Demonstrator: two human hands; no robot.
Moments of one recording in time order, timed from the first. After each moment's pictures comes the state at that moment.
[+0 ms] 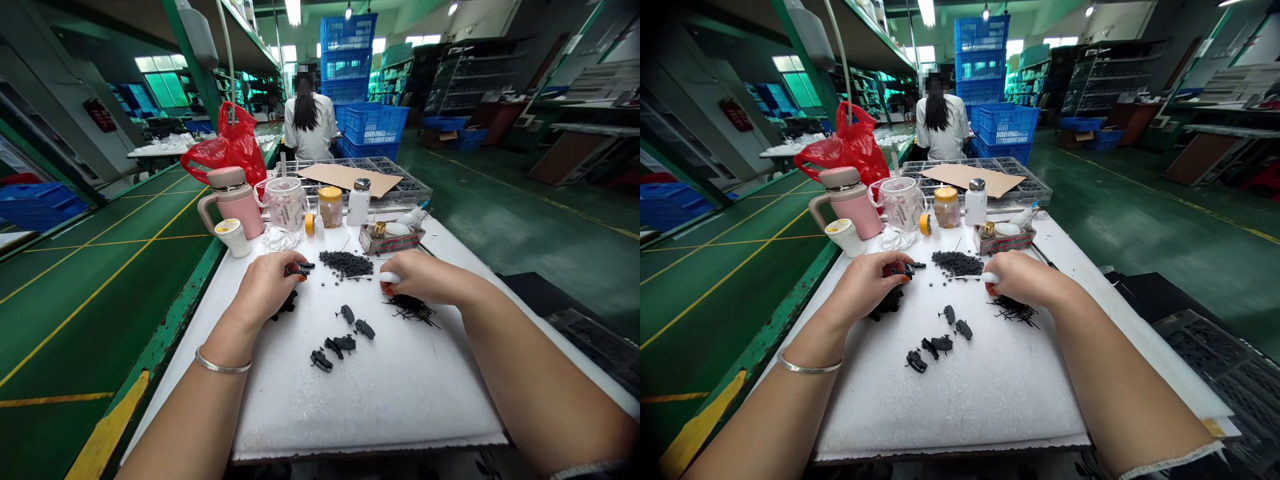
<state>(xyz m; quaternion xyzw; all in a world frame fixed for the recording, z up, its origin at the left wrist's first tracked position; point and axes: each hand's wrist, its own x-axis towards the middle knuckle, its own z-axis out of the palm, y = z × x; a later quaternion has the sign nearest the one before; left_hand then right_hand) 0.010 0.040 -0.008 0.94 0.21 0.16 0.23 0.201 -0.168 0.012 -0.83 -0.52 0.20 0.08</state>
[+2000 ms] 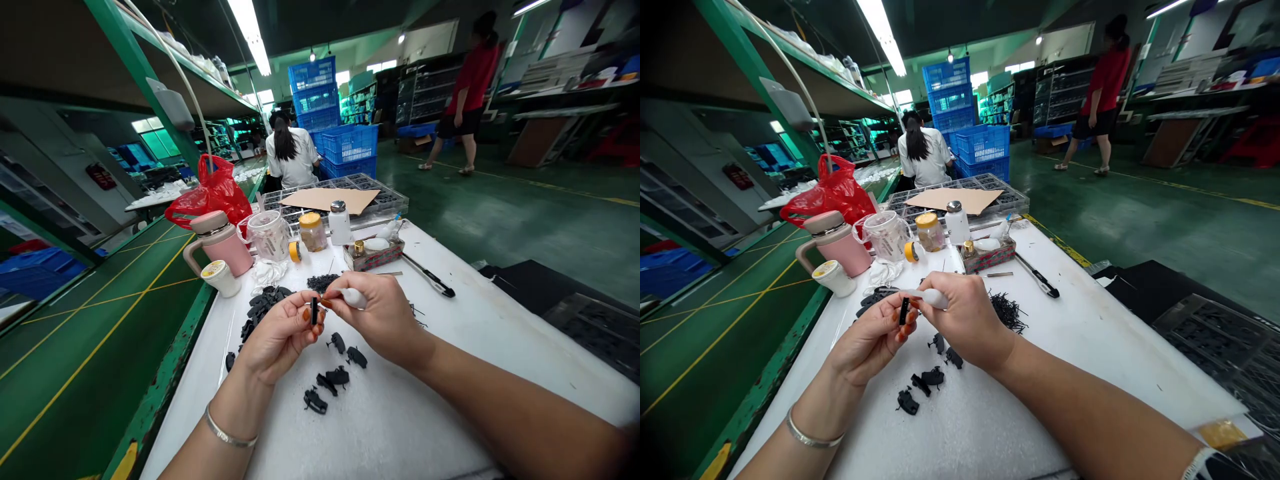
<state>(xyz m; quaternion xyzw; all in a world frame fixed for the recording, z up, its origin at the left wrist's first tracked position) 0.019 -0.004 -0.012 0.46 0.07 0.01 0.89 0.127 -0.153 0.007 -0.66 -0.51 -0.01 0.55</state>
